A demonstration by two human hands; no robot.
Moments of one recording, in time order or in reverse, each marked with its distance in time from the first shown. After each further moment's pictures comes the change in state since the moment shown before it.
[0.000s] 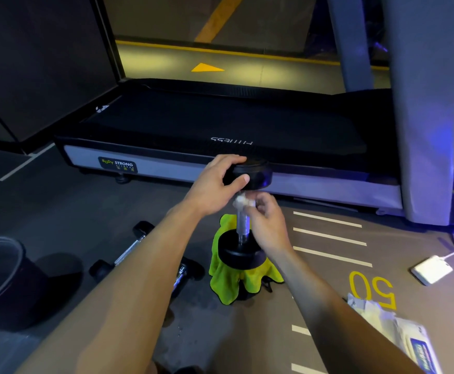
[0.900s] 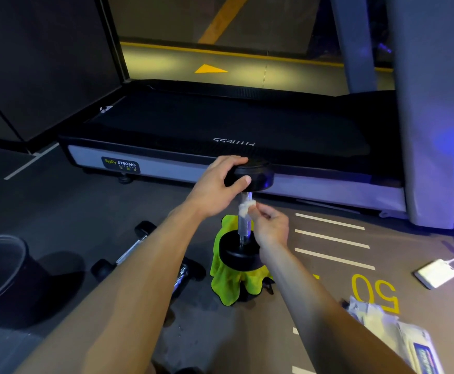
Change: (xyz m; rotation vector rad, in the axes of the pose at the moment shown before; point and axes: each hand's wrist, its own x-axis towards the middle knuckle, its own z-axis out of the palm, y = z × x) left_hand -0.002 -0.001 0.001 -0.024 0.004 -0.009; right_hand 0.006 0.013 0.015 0.203 0.267 0.268
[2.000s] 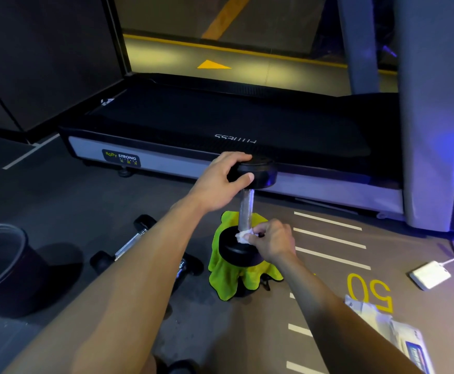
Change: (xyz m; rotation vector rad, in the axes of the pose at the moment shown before) left_hand -0.002 0.002 -0.002 -0.022 0.004 -0.001; right_hand 0.004 0.016 -0.036 -0.935 -0.307 -0.139
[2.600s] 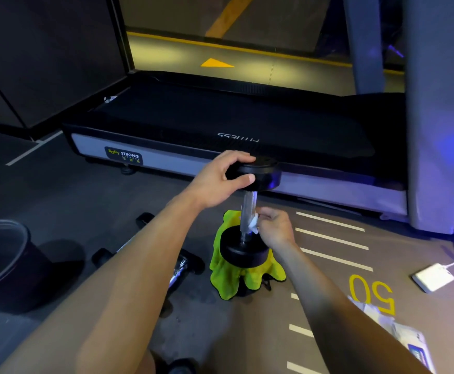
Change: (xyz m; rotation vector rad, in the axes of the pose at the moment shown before) left_hand -0.001 -0.003 -0.009 -0.169 -0.068 -0.026; right_hand 0.014 -0.016 0.001 0.470 -0.024 0.077
